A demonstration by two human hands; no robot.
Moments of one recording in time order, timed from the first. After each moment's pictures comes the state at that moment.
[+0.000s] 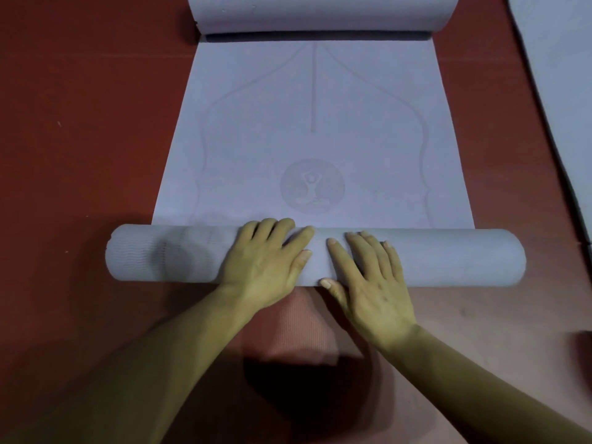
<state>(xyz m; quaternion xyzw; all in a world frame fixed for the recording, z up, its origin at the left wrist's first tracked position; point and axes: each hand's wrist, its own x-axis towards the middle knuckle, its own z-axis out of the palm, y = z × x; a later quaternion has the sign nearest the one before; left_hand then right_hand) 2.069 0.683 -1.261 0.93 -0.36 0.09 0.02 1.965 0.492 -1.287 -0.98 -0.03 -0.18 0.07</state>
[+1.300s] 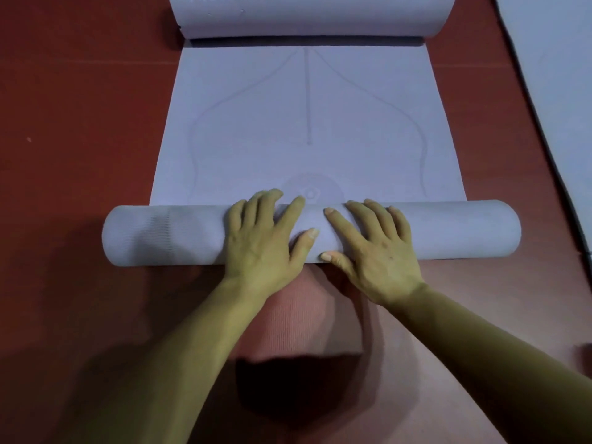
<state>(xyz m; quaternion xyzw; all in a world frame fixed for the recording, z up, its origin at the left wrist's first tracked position) 2.126 0.665 -1.262 0.95 -0.26 0.12 0.09 2.050 0.463 -1.270 -0.99 -0.05 -0.16 0.02</state>
